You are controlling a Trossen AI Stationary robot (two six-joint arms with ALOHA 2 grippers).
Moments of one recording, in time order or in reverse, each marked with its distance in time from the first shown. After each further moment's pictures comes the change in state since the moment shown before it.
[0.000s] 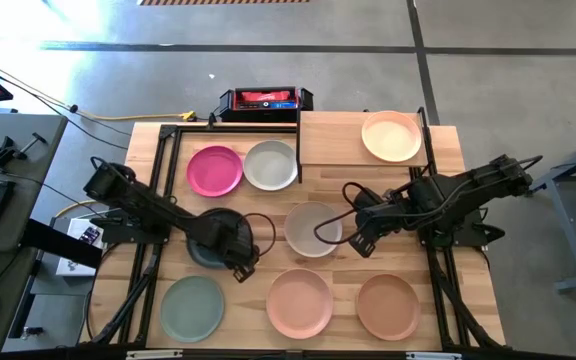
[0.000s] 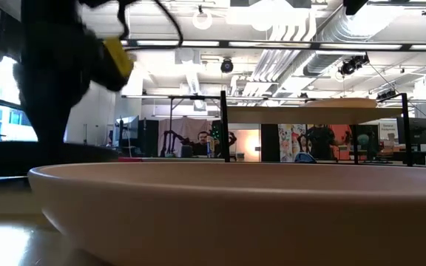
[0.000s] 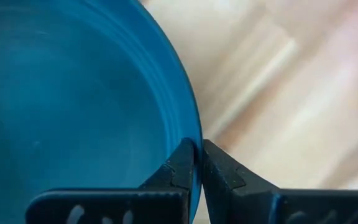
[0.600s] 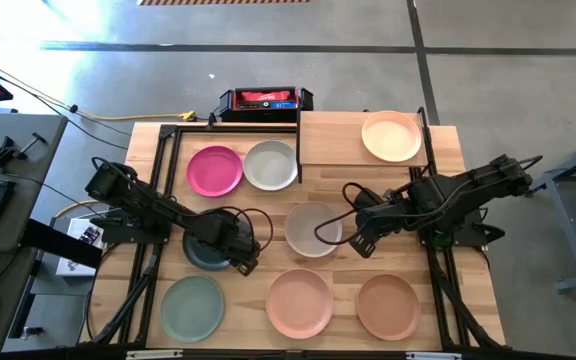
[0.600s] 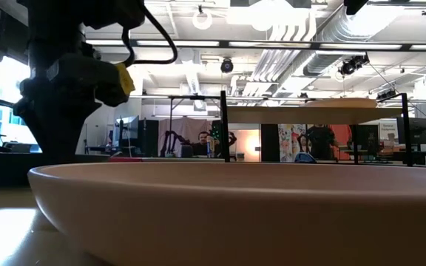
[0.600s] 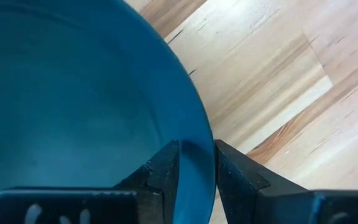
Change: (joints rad) left arm 0.042 0.008 -0.063 0.061 -0.022 -0.129; right arm 0.010 0.000 0.000 -0.001 0.000 0.000
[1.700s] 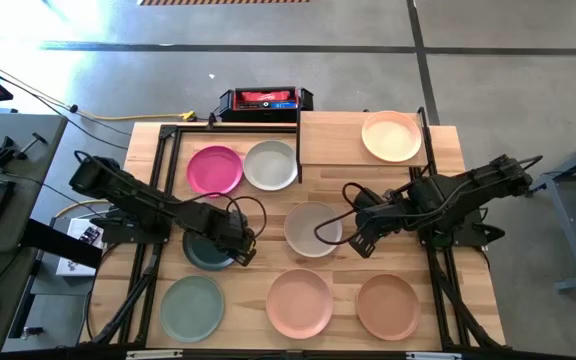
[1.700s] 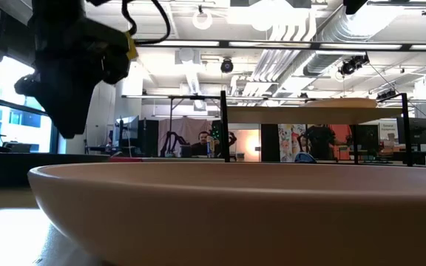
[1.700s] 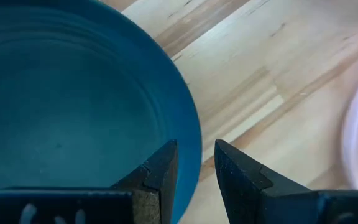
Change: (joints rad) left arm 0.040 -0.146 0.000 -0.056 -0.003 -0.056; right arm 0.000 0.000 0.000 0.004 0.000 0.000
